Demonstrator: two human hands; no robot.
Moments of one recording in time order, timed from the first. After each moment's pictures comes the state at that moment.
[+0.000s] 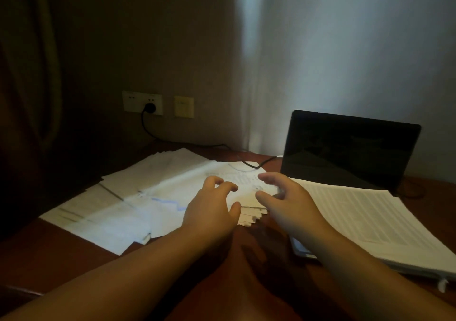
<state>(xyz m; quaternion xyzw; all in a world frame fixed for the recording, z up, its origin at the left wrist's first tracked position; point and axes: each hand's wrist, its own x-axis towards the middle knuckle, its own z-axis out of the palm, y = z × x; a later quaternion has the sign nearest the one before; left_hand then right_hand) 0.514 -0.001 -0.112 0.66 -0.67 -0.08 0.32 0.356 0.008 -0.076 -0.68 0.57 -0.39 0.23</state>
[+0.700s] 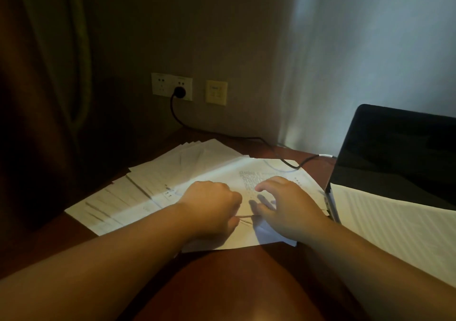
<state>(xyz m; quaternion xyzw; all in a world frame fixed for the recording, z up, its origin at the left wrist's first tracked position) 0.602 -0.037 -0.111 0.59 -0.80 0.08 0.03 0.414 -0.084 -0.114 -0.84 0.50 -0.18 0.09</state>
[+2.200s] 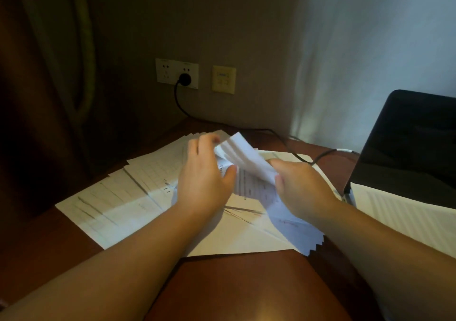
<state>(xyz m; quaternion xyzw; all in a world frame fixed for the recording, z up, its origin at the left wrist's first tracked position) 0.599 -0.073 -0.120 0.68 -0.56 -0.04 0.48 0.417 -0.130 -0.103 -0.87 0.46 -0.16 -0.03</state>
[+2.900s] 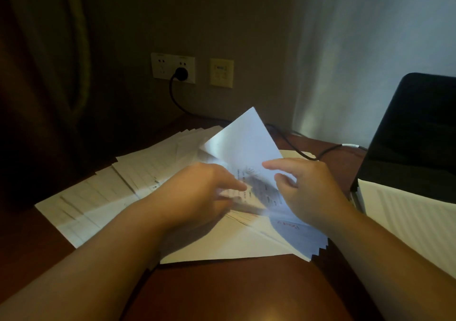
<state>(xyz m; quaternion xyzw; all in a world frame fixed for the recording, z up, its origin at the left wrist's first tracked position) 0.616 -0.063 -0.114 0.61 -0.77 -0.04 0.17 0.402 -0.132 -0.124 -0.84 0.40 -0.34 0.12</state>
